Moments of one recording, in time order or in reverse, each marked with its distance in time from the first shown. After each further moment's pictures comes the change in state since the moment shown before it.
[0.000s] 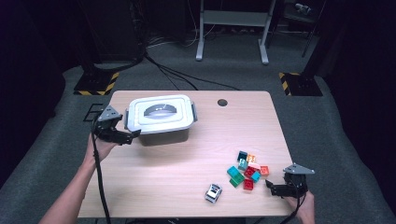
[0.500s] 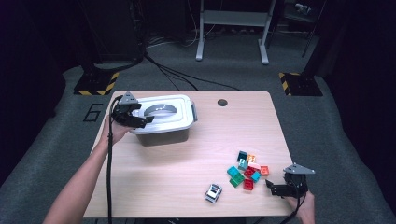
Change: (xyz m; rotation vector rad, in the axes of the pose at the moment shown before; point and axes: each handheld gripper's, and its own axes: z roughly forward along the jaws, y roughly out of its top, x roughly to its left) left arm 0.012 0.039 0.054 0.036 -0.057 0.069; right arm 0.000 0.000 0.000 0.000 0.000 0.008
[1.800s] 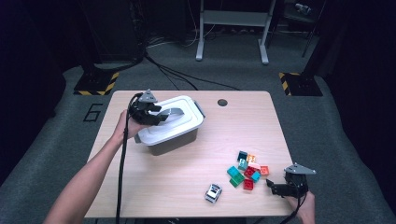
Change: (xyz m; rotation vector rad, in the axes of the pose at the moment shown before) left arm -0.036 0.038 0.023 0.084 -0.085 0.108; right arm -0.002 0.000 -0.001 -0.012 -0.006 0.008
